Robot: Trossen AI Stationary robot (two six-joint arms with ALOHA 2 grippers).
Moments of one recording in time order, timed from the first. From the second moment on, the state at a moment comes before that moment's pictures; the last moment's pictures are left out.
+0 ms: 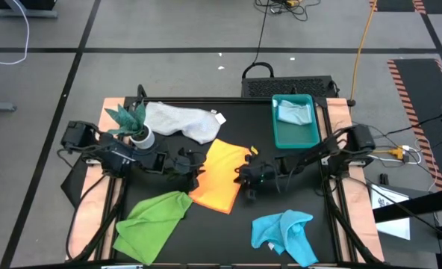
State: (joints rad) left arm -0.11 1.53 0.52 0.30 -0.25 -0.33; right arm 0.12 1.72 0.66 0.39 0.02 0.18
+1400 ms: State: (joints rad) left arm -0.29 1.72 0.71 0.47 -0.01 -0.22; right arm 0.28 1.53 0.62 0.20 -0.09 0.15
